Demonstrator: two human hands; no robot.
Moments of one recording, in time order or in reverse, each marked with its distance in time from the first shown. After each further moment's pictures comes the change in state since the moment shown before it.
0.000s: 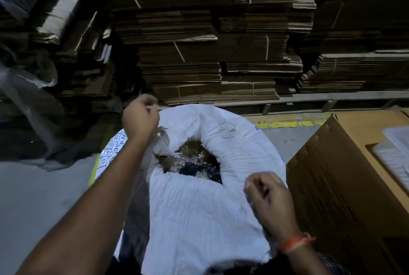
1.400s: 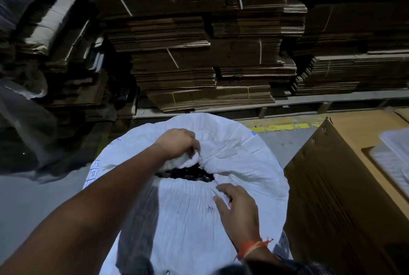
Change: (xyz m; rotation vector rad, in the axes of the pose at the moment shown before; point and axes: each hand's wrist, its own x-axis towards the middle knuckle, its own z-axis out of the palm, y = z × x) left_hand -0.015 0.018 0.077 0.733 -0.814 0.988; right_hand -0.002 0.006 0.071 -0.167 -0.104 0.163
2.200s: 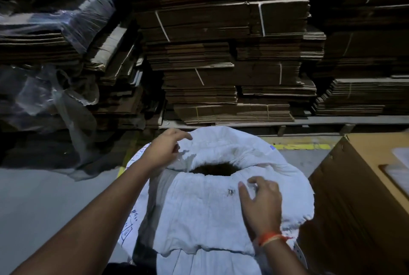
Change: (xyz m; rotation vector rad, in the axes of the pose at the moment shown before) left_hand -0.133 -0.012 -0.041 -0.558 0.331 -0.427; right_hand 0.007 -0.022 -0.015 0.025 0.260 0.010
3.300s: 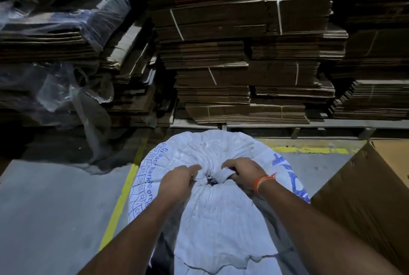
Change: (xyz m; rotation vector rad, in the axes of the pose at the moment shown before) left_hand -0.053 -0.010 0.075 0.215 -0.091 -0.268; right_hand 0.113 -0.039 0.068 -0.441 -0.748 -0.527
